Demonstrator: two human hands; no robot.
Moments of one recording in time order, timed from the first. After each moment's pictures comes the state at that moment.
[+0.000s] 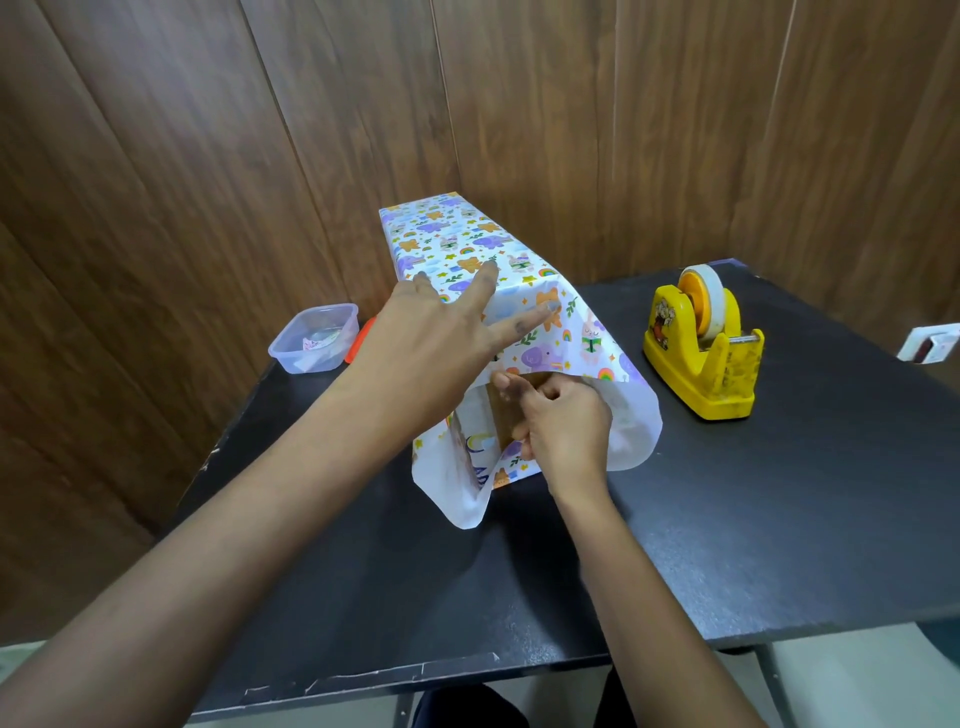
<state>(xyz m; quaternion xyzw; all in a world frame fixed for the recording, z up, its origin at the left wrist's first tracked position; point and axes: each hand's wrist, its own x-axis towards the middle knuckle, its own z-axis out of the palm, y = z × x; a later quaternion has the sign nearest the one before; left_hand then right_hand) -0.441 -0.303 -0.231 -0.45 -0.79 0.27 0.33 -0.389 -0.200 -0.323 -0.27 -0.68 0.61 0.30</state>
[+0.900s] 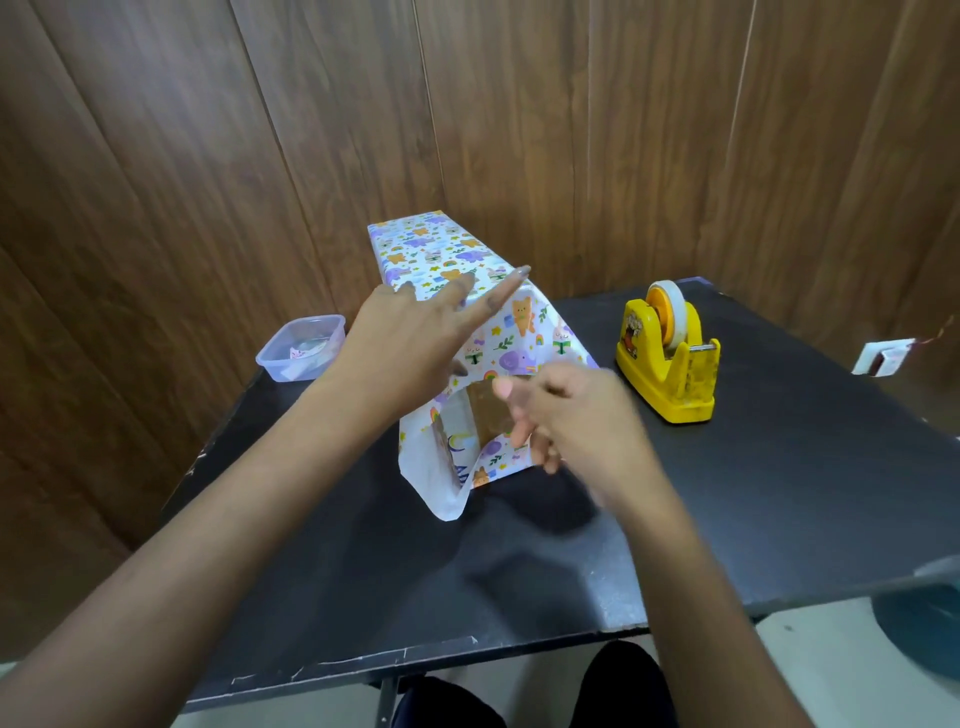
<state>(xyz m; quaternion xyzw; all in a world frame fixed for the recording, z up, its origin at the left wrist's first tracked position) -0.444 -0.306 -0.230 -0.46 -0.81 0.15 0.34 -0.323 -0.193 -0.282 -0.12 -0.72 0.64 0.23</state>
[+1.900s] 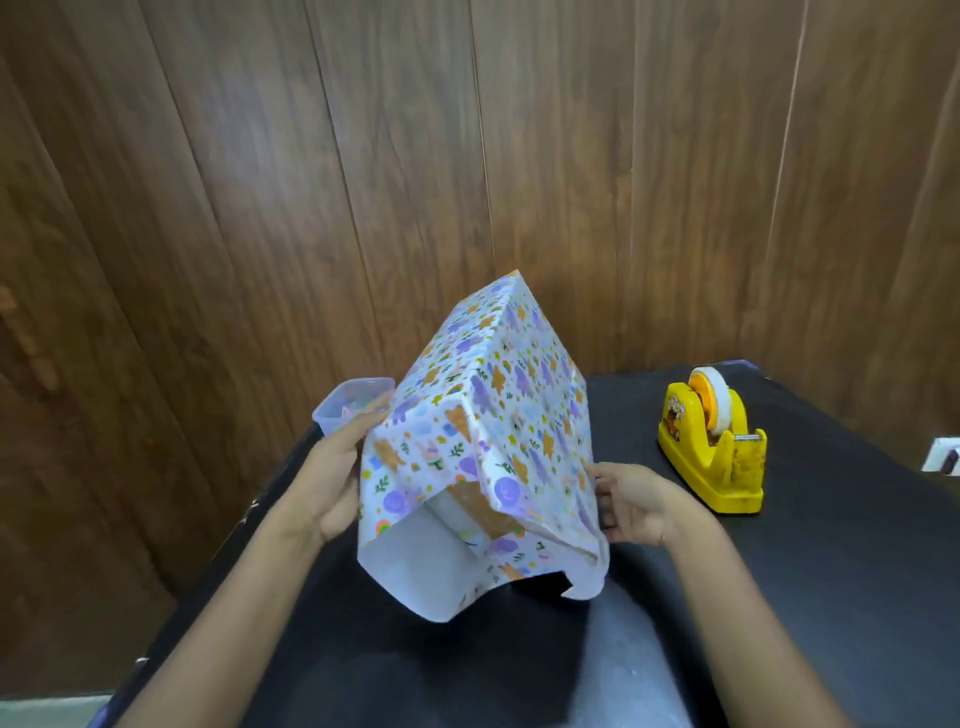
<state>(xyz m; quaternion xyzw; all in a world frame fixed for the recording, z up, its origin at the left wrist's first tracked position) -0.475 -0.387 -0.267 -0.14 -0.52 -0.81 -0.23 -0.385 -0.118 -0.325 -0.28 -0.64 0.71 -0.06</state>
